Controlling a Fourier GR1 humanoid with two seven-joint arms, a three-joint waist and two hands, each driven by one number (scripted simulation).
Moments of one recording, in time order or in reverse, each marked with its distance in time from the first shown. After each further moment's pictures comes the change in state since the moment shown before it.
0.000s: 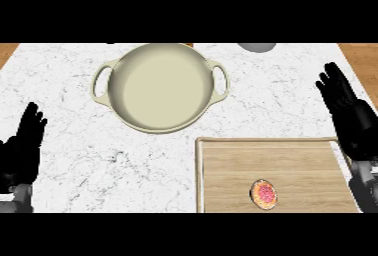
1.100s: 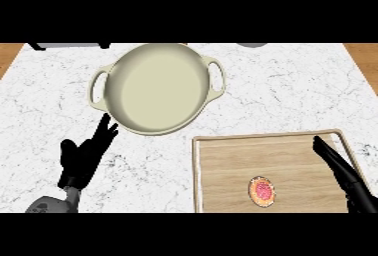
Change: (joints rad) left arm -0.049 -0.101 -0.239 0.065 0.012 -0.297 0.017; right arm 0.438 -0.029 0.315 -0.653 0.589 -0.269 0.034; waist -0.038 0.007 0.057
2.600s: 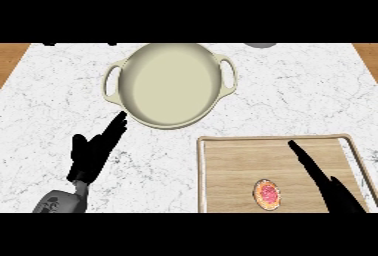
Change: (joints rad) left arm -0.031 -0.088 0.061 0.025 -0.092 -0.102 0.029; right arm -0.017 -0.001 -0.085 0.205 -0.121 0.406 0.348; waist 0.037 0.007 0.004
